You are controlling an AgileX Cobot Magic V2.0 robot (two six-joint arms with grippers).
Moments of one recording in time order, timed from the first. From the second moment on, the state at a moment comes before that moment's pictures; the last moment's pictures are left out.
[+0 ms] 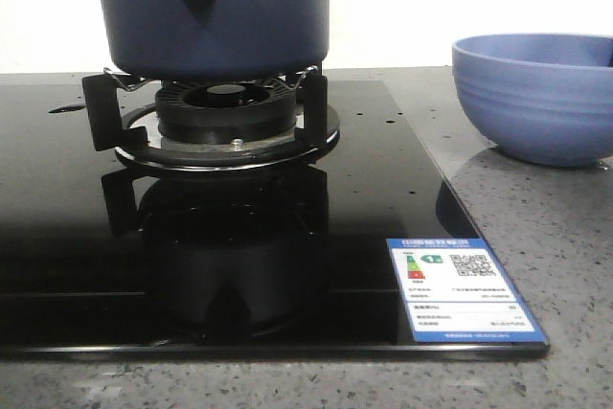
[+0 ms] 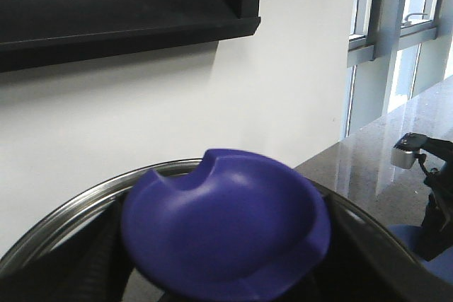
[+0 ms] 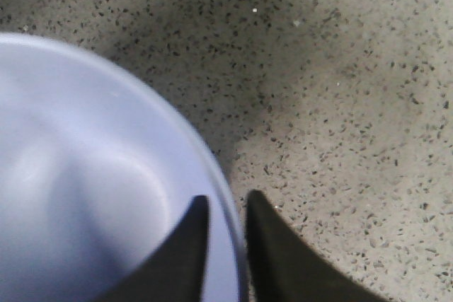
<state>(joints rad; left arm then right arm) -0.09 1.20 -1.11 -1.64 0.72 1.66 -0.09 1.57 -1.31 0.27 1.03 -0.32</state>
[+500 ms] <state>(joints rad) -0.21 1.25 -1.11 -1.65 0.72 1.66 -0.09 1.33 -1.37 0.27 1.06 -0.33</state>
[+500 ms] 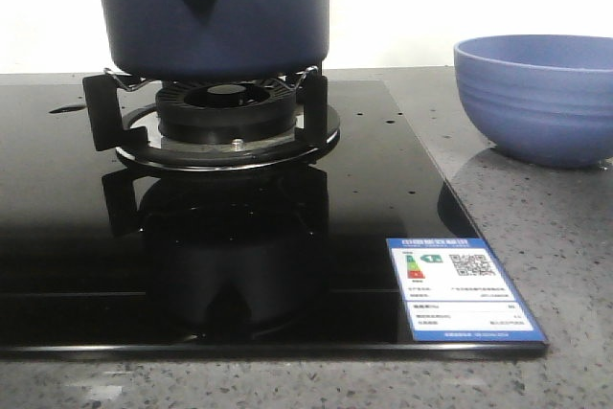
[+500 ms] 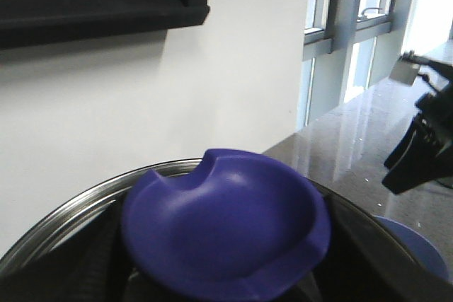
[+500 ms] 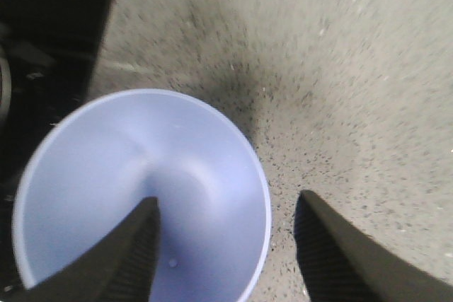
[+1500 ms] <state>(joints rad) -0.28 1.48 -1.11 -1.67 0.68 1.76 -0.09 1.16 -1.36 0.27 1.08 -0.33</state>
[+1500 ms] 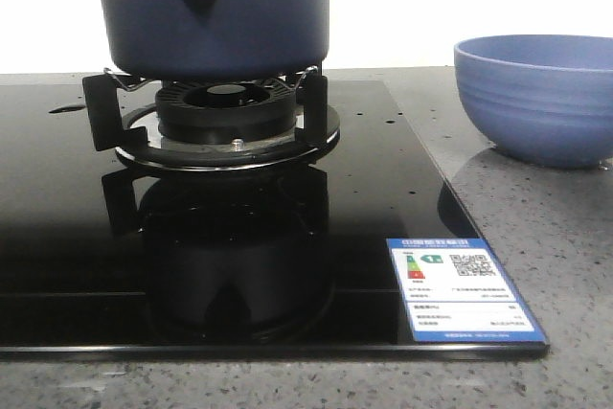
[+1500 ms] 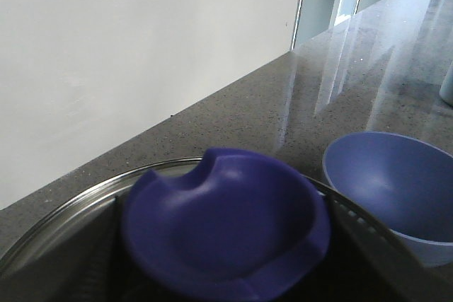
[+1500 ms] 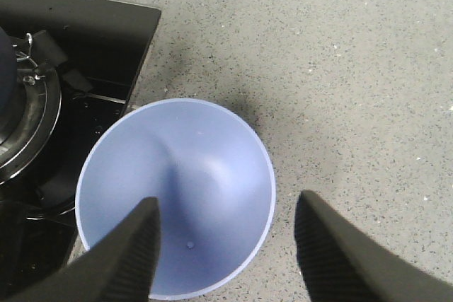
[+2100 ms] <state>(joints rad) -0.28 1.48 -1.11 -1.64 0.68 1.76 -0.09 1.16 -1.33 0.27 1.07 -0.33</state>
